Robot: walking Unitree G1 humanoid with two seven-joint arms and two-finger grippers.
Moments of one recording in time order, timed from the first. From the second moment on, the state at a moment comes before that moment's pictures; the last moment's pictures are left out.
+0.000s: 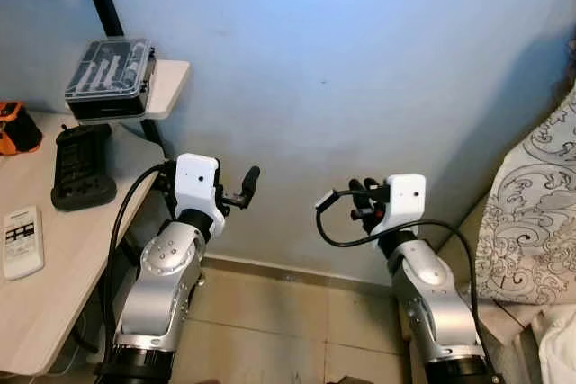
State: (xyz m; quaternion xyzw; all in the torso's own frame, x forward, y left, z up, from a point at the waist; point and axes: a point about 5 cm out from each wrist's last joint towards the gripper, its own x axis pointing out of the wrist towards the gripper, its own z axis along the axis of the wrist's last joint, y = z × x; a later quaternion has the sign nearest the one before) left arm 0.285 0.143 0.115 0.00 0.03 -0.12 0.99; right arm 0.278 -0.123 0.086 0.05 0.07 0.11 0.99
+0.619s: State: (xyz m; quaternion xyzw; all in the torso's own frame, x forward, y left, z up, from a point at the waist) left arm 0.290 0.143 0.118 0.01 0.02 -0.13 0.99; right arm 0.283 -0.121 0.087 0.06 0.06 0.12 0.99
